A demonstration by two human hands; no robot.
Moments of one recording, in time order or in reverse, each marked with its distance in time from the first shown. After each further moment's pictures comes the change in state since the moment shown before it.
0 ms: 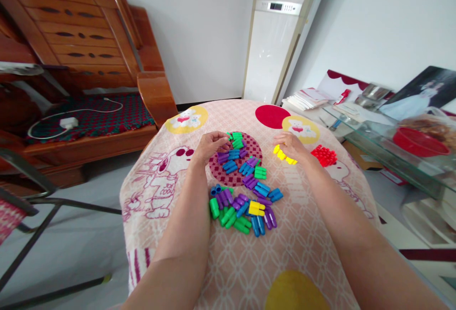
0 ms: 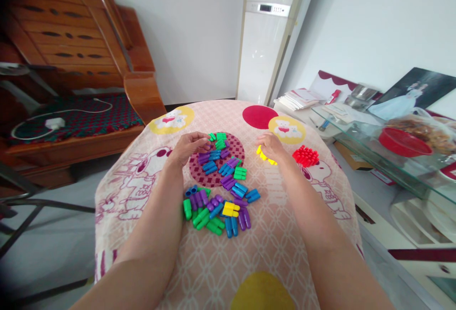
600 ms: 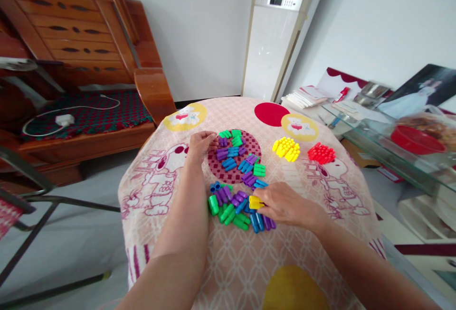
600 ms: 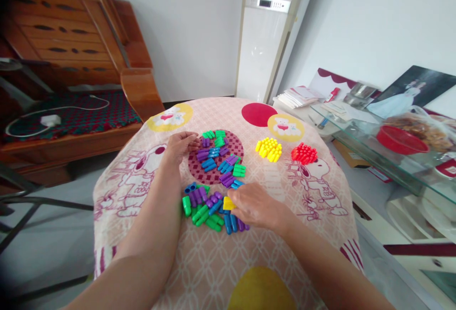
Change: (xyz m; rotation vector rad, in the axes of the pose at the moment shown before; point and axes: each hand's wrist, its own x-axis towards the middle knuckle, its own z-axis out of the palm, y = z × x) left_hand 0.004 -0.011 -0.009 -0.079 0.327 -0.107; right_hand -0.107 -0.173 -0.036 -0.017 -0.597 -0.131
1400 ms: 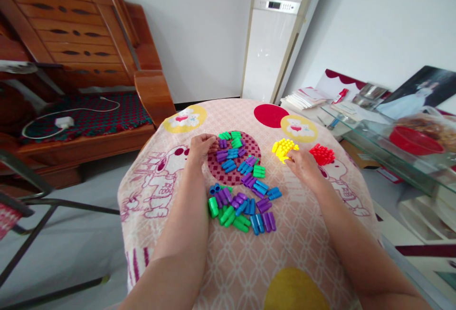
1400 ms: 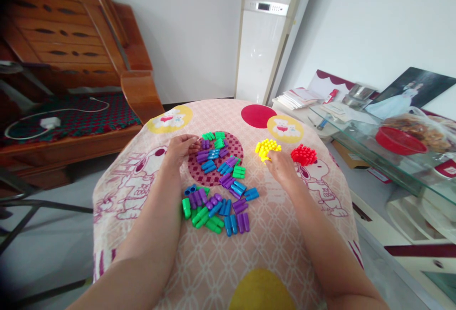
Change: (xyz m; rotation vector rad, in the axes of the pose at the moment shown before) left_hand 0.005 -0.006 -0.002 0.015 -0.023 -0.016; right_hand 0.019 0.120 0.001 -0.205 0.427 0.571
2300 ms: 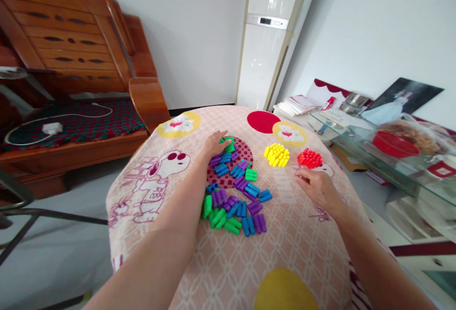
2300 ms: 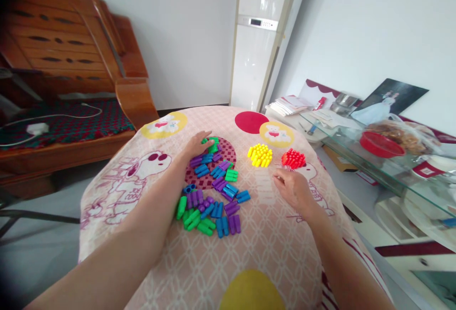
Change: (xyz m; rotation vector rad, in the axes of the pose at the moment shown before) left_hand 0.043 -0.003 0.049 0.709 -0.172 0.458; right_hand -0.073 0.038 -0.017 0.350 0.151 -0.081
